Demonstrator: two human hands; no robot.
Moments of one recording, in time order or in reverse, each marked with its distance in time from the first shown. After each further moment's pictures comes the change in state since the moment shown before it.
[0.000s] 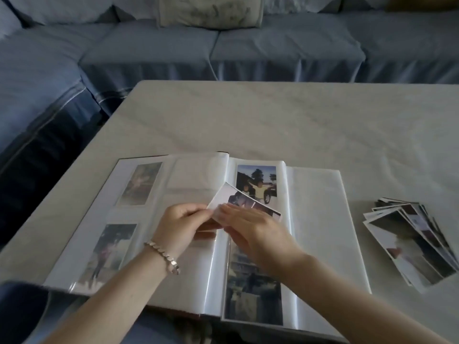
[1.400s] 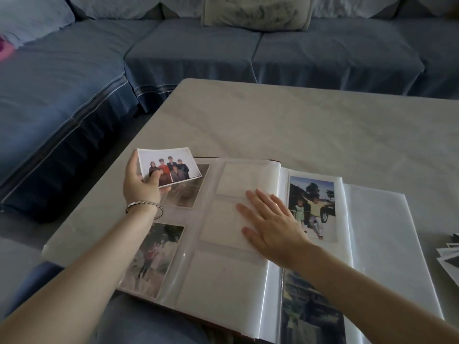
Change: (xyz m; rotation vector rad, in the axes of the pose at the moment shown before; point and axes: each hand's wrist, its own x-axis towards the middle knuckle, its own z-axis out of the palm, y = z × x) left_hand 0.109 -0.011 -0.157 -0.095 0.663 0.287; right_hand 0.060 0.027 0.073 -0.317 -0.358 0.104
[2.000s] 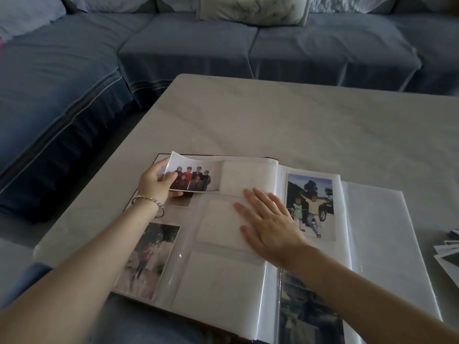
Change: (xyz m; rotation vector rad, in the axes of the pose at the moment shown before) left_hand 0.009 -0.015 0.017 0.166 -0.306 -0.061; right_hand 0.001 -0.005 -0.001 0.074 0.020 0.034
